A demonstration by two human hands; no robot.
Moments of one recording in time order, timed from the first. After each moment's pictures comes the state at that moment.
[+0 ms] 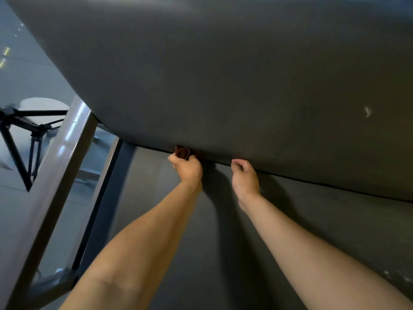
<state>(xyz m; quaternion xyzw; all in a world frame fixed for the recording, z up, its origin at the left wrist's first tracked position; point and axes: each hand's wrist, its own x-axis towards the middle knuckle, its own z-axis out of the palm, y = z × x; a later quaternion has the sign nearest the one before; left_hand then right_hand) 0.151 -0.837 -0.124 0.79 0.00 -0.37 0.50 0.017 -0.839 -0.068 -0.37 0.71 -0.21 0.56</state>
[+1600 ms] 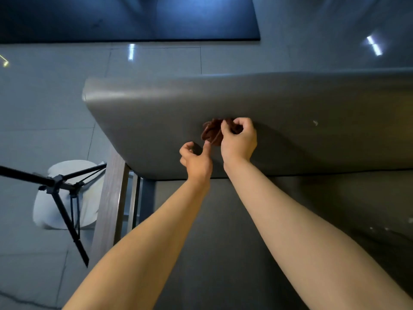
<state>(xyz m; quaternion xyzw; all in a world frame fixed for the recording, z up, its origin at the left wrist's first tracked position) 0.191 -0.841 0.083 0.71 -0.16 -0.51 0.46 0.121 -0.884 0.111 -0.35 0.73 -0.48 0.35</state>
